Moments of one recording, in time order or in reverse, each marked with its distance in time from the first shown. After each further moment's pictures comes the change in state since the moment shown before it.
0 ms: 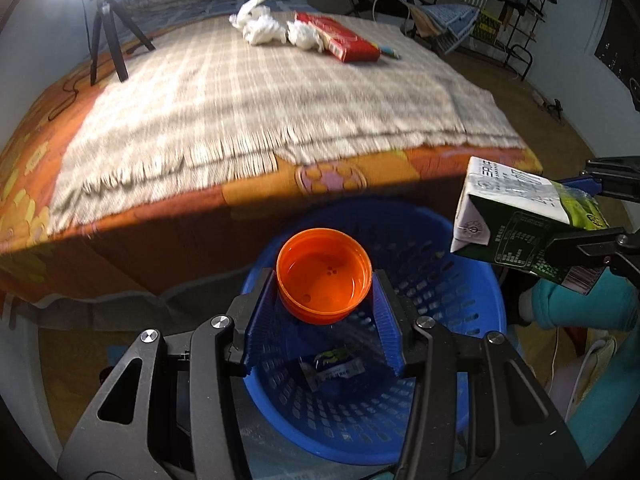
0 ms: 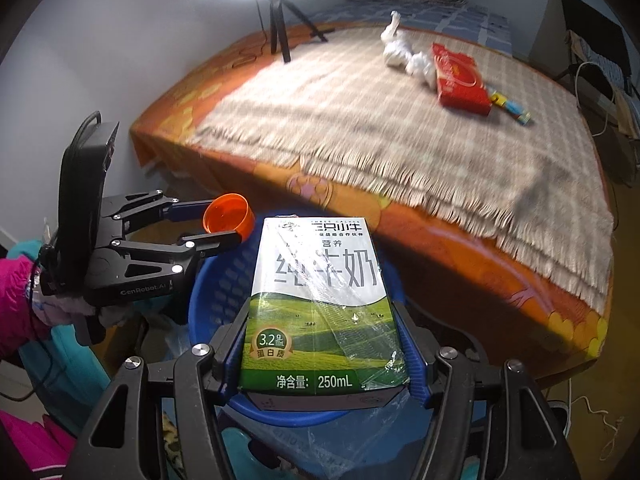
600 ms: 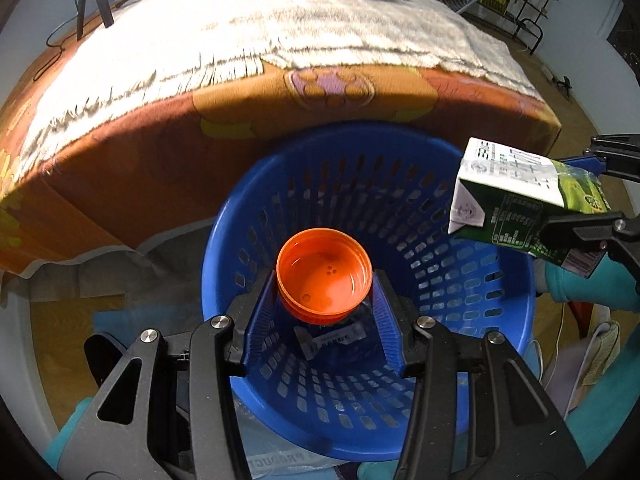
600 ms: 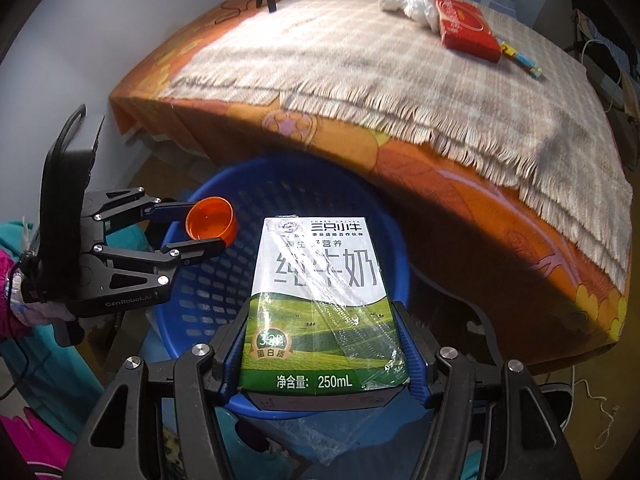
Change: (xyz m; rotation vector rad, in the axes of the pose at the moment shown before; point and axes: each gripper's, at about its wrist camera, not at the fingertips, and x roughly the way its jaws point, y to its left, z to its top) left arm 0.040 0.000 -0.033 -0.013 0.140 0.004; right arm 0.049 -0.008 -0.015 0.008 0.135 -0.028
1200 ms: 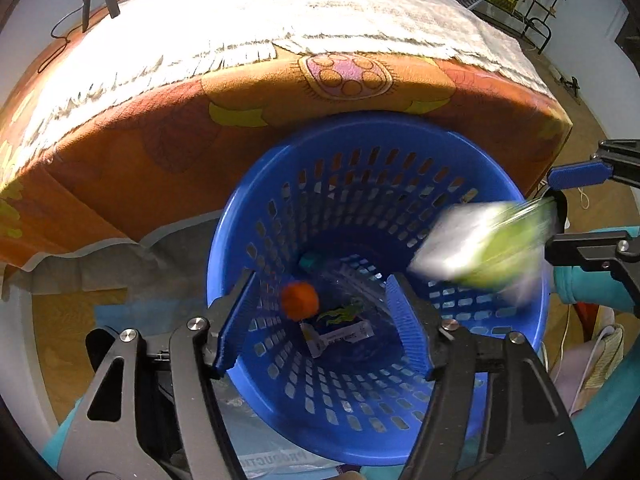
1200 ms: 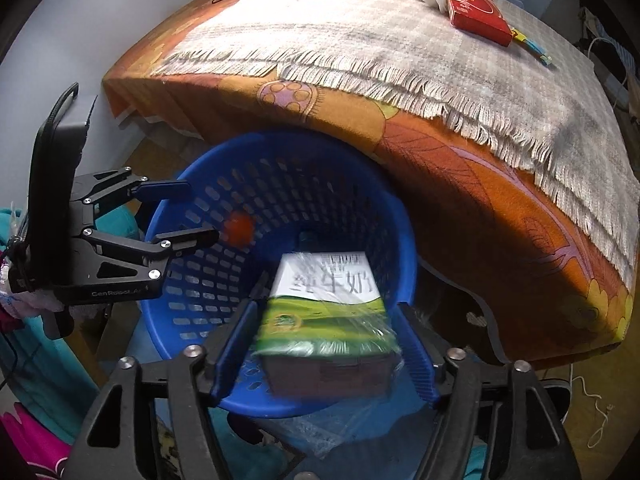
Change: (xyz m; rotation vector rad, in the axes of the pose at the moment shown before) left arm 0.010 0.004 0.000 -0.012 0.015 0.026; right arm 0.017 0.004 0.001 -0.011 0.034 -0.025
